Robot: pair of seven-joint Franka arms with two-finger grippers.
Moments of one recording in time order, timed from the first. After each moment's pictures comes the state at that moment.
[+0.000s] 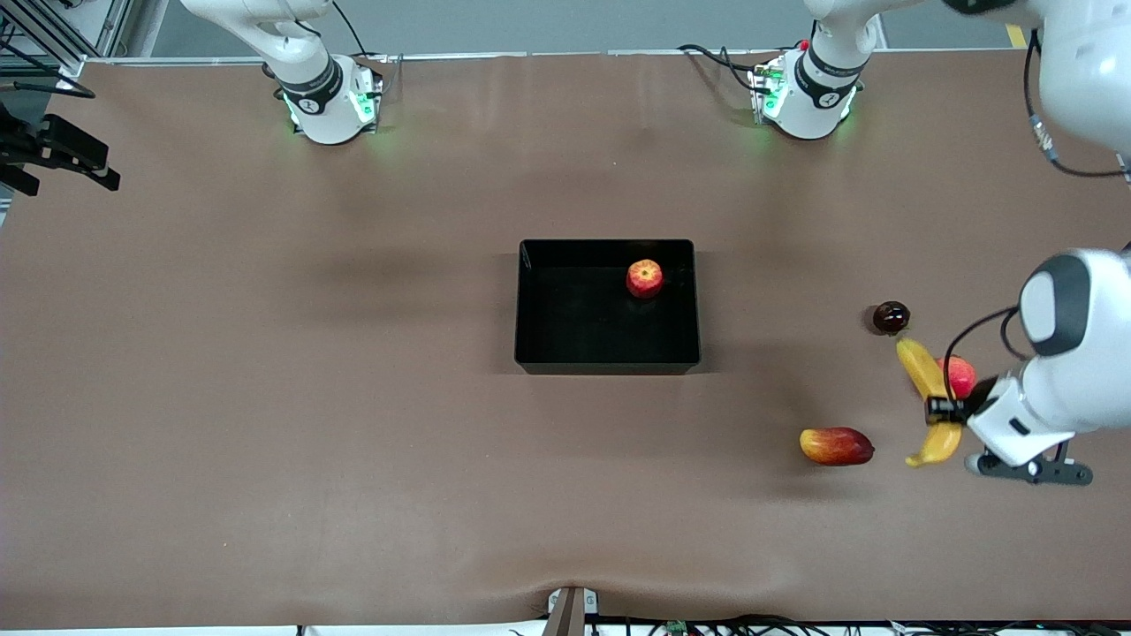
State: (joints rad) left arm 0.25 0.59 -0.37 -1.30 0.24 1.79 -0.03; right arm -0.01 -0.10 -0.05 -1.57 0.02 1.42 -0.10
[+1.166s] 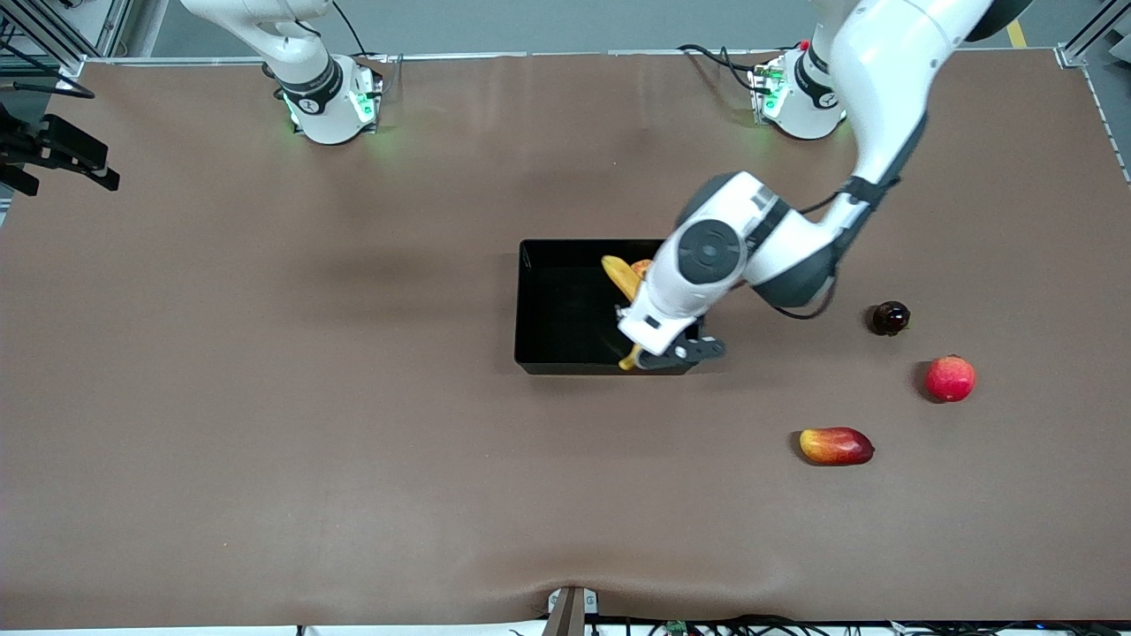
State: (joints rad) left arm -0.13 0.62 -0.60 -1.57 0.22 2.01 -0.92; right arm -0.01 -0.10 -0.05 -1.57 0.02 1.42 -0.10
